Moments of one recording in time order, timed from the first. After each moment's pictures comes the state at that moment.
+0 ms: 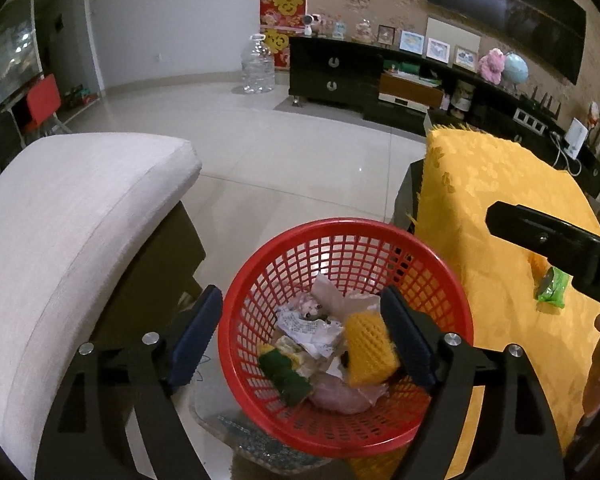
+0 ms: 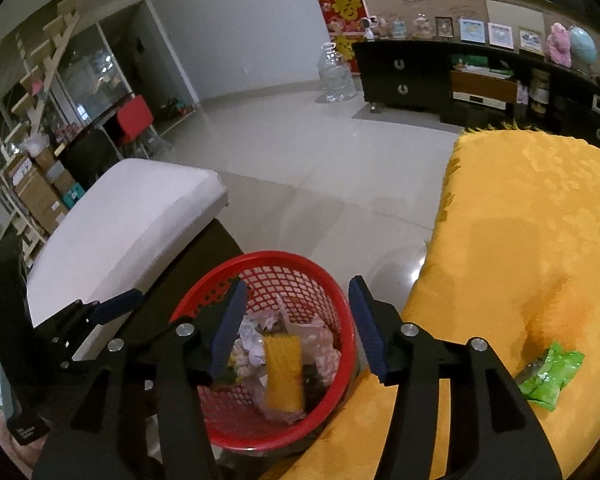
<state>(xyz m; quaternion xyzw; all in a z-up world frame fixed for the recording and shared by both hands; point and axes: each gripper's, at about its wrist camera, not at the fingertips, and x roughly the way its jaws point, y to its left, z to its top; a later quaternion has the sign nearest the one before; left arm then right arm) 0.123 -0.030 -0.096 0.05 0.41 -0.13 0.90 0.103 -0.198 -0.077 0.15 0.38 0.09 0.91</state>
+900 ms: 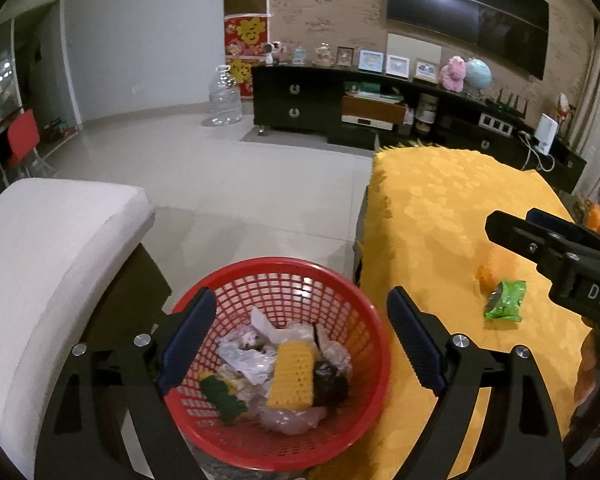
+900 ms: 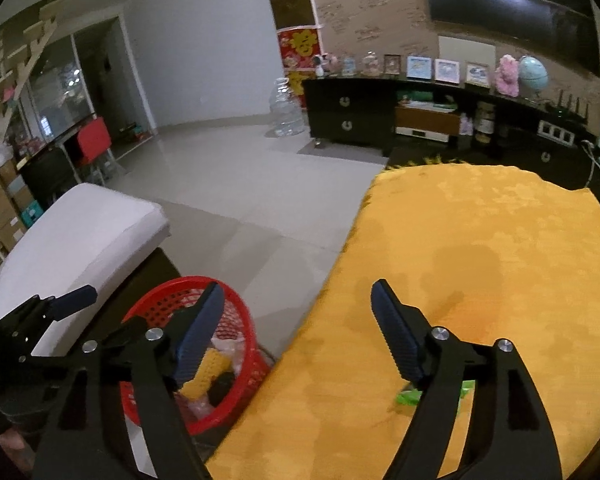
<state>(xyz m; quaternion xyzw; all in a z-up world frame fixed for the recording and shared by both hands) 0.102 -0.093 -0.071 0.07 0.37 -0.19 0.91 0.062 -0.256 -0.056 0.11 0.33 -0.01 0.94</state>
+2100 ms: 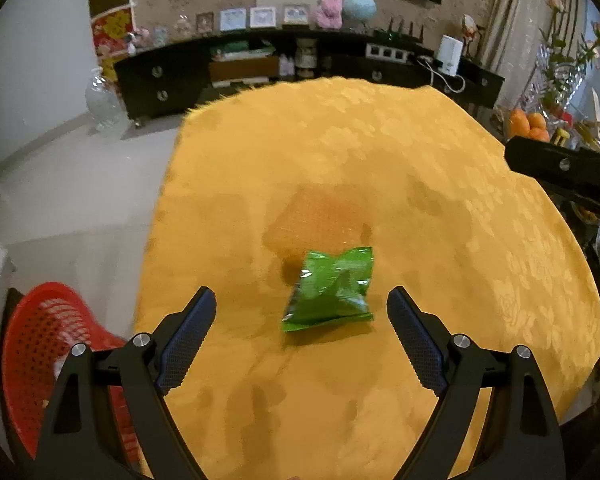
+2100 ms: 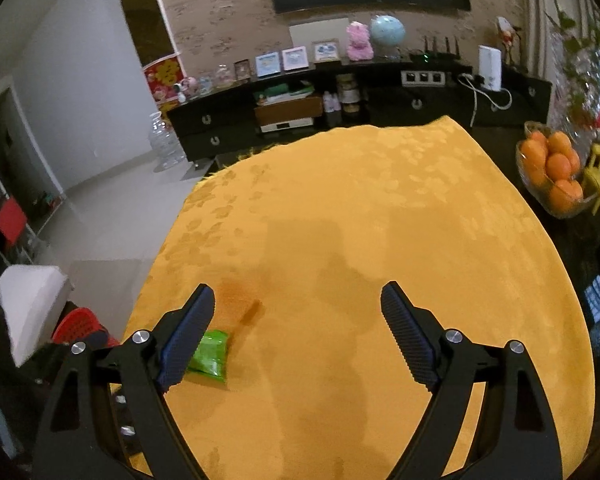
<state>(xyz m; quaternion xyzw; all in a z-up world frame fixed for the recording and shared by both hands) 0.062 -0.289 -0.133 0.15 0.41 -0.35 0.83 -0.042 -0.428 -0.083 0.21 0.32 -0.20 0.90</state>
